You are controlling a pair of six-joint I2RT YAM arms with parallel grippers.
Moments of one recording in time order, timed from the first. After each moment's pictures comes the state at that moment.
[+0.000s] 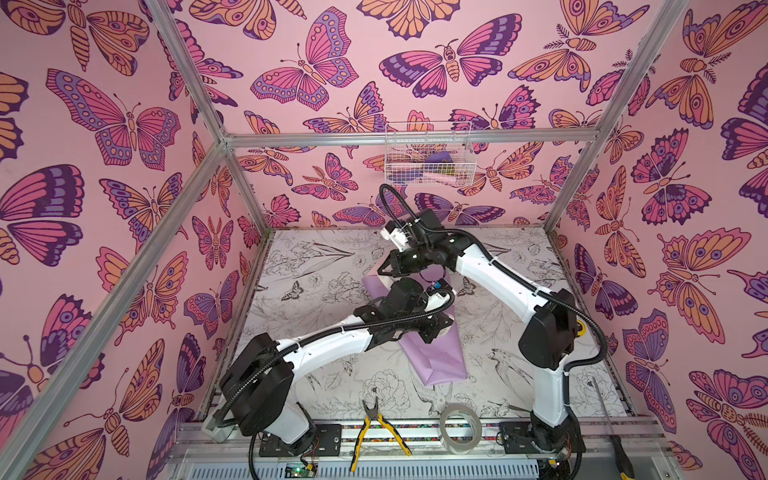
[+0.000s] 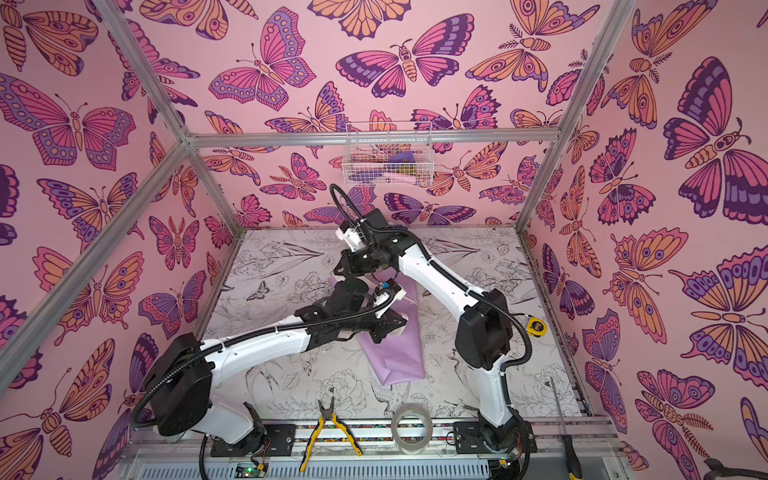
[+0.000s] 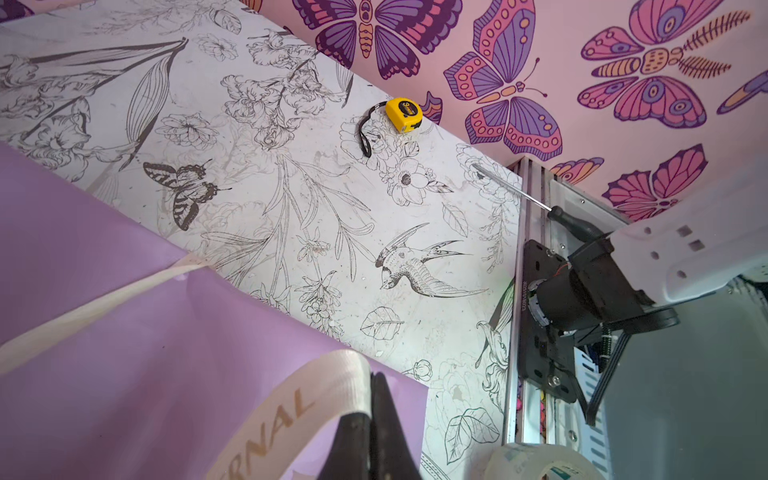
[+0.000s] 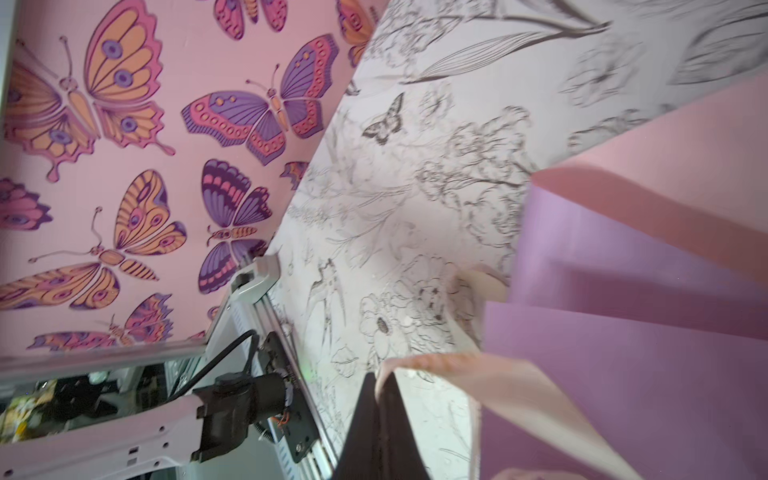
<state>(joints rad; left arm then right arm) -0.87 1.53 1.01 -0.04 0.42 -0.08 0.72 2.04 1.97 -0.72 -0.61 0.40</state>
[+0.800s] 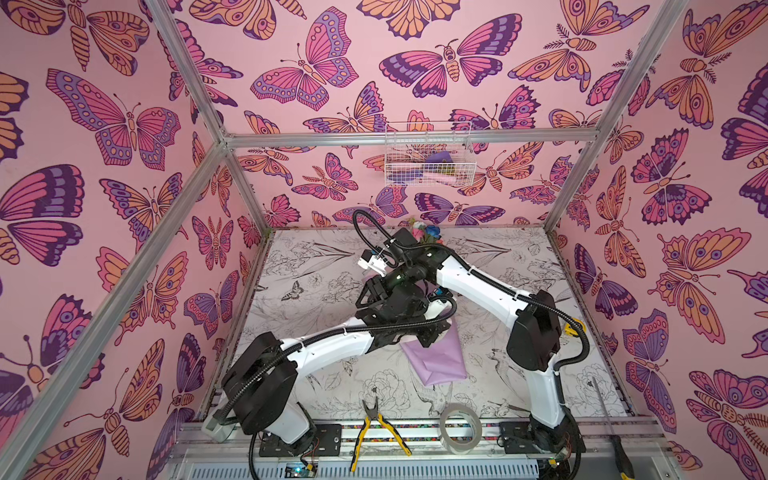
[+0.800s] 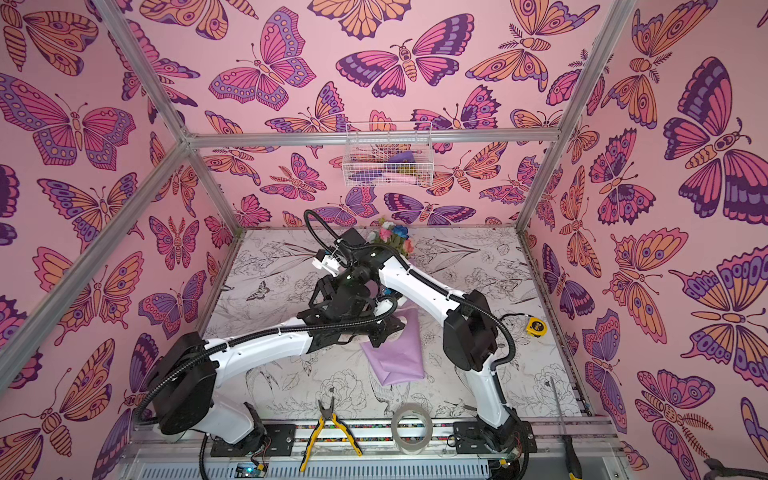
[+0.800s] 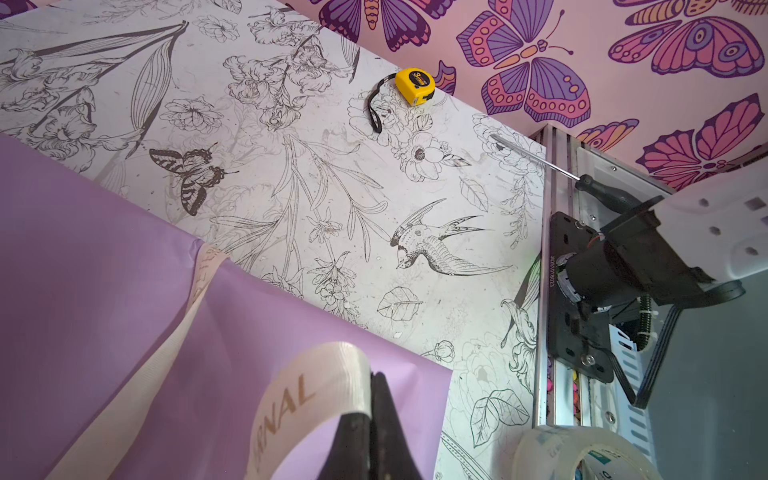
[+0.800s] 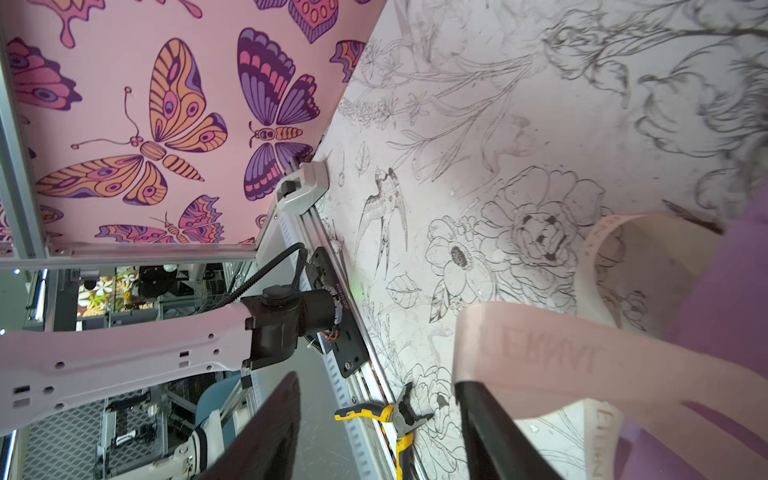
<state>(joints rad) -0.87 1.54 0.98 -0.04 0.39 -0.02 0.78 2.08 1.97 -0.84 -0.75 0.36</state>
